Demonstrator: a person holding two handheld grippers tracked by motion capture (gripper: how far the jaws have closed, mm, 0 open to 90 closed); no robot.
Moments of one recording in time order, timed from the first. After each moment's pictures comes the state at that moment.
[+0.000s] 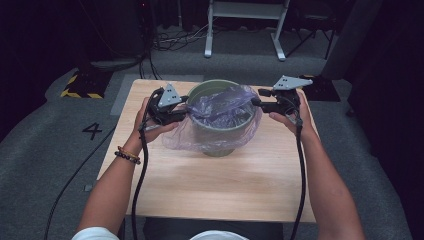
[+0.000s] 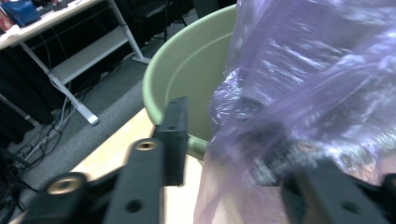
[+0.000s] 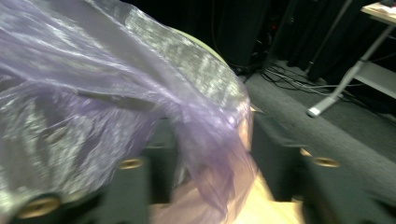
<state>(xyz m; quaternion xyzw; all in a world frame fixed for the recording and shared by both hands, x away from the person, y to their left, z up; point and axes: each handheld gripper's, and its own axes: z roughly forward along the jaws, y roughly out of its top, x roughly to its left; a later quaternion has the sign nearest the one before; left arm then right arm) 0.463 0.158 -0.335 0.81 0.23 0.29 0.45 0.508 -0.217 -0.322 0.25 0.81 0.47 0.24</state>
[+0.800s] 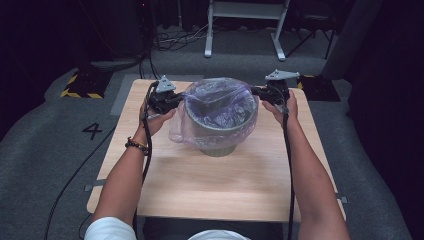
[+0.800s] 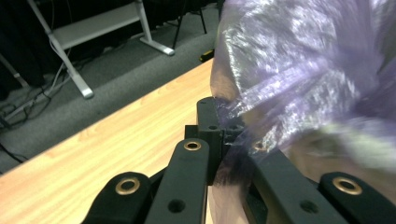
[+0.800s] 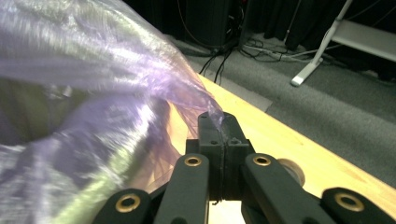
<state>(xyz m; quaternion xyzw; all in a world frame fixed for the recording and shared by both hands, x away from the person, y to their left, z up) 0.524 0.174 -0.372 0.78 0.32 0.24 0.47 0.566 -0.208 -0.352 0.34 0.79 0.45 0.24</state>
